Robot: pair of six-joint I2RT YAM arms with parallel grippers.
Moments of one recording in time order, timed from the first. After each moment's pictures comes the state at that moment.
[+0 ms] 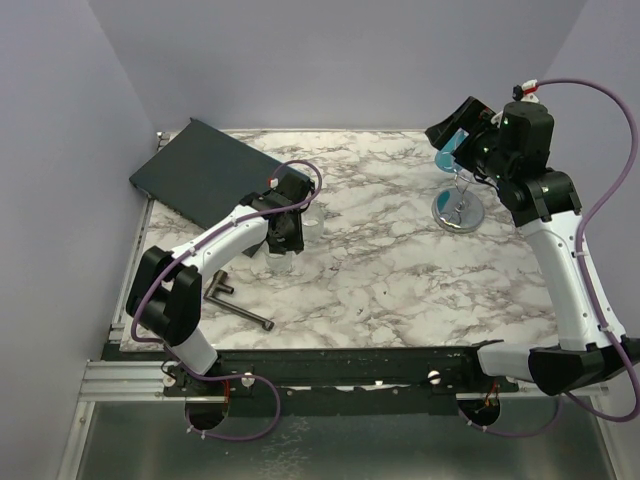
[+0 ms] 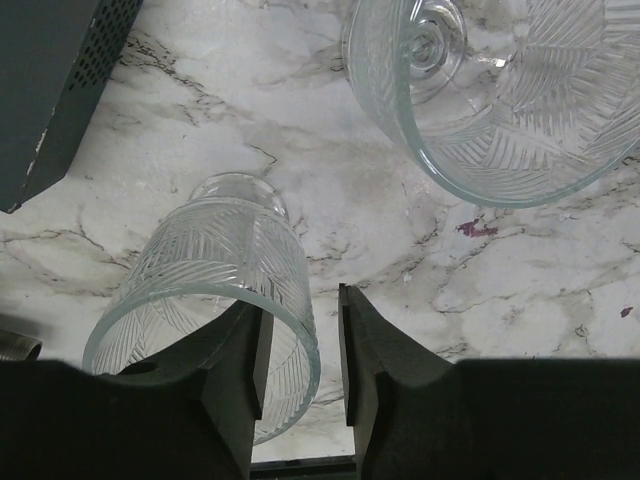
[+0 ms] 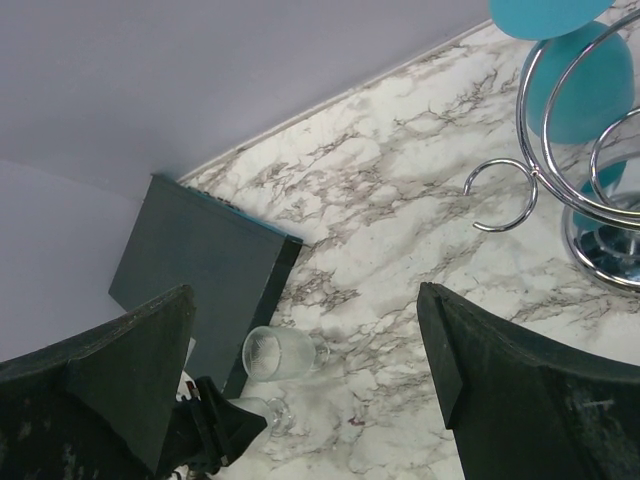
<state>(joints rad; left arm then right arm) -0.57 1.62 1.24 -0.78 -0.12 -0.60 0.22 1.28 1.59 -0.64 0.06 0.65</state>
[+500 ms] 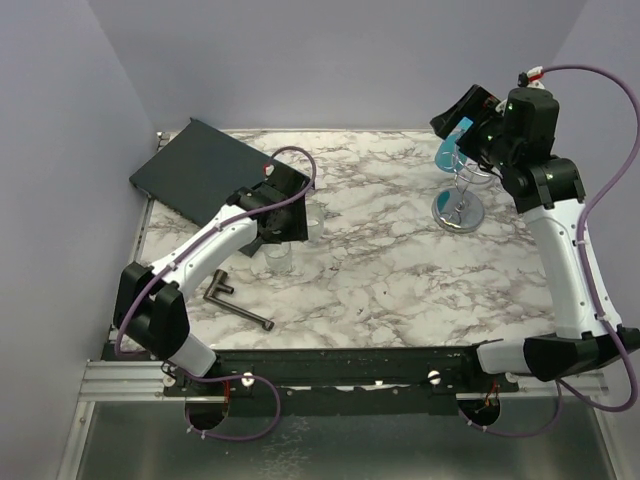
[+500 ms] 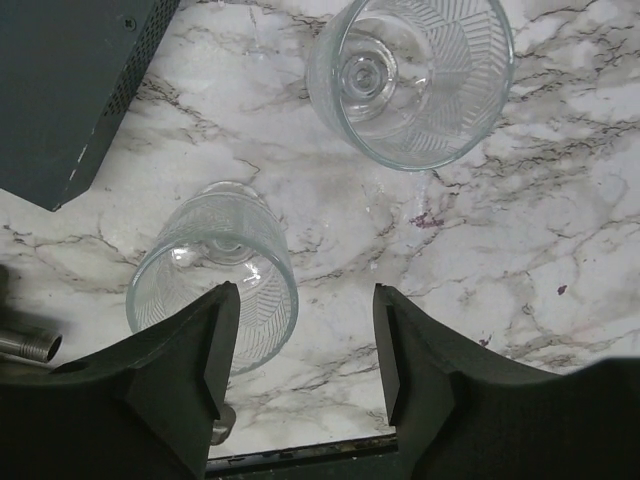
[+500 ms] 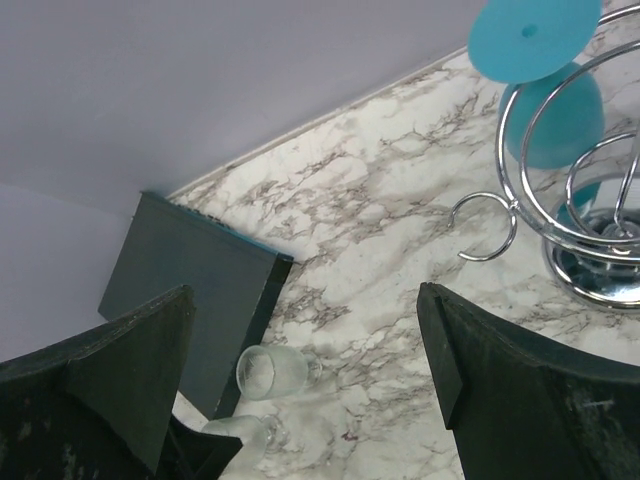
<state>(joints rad) -0.57 1.54 1.29 -0.81 -0.12 -0.58 0.21 1.34 1.70 -0.69 0.07 0.63</state>
